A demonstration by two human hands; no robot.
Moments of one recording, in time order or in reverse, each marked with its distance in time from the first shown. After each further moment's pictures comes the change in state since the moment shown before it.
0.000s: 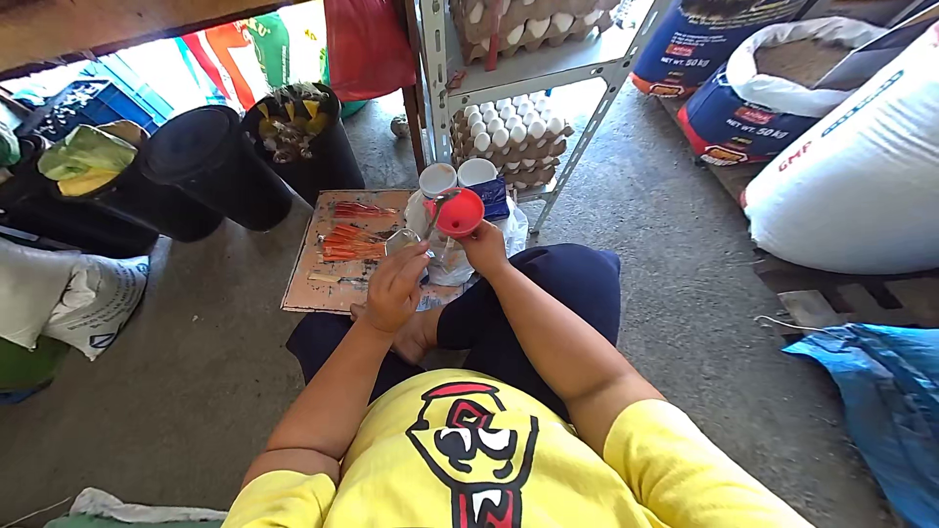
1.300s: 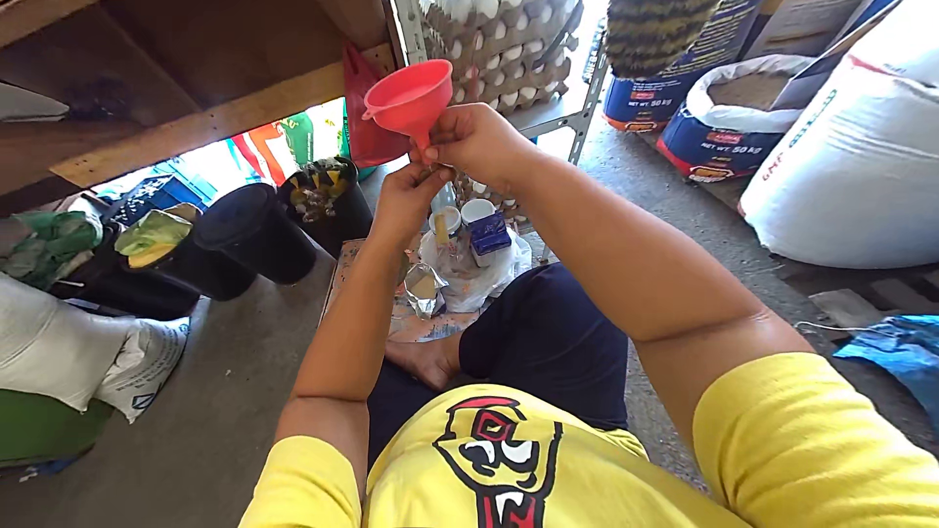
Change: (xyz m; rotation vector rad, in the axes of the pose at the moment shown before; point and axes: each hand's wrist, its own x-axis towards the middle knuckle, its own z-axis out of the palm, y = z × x) left_hand 0.191 -0.007 -0.024 -0.650 -0.270 -0.826; right_hand 0.062 -0.258 -0.085 0.223 -0.379 -0.302
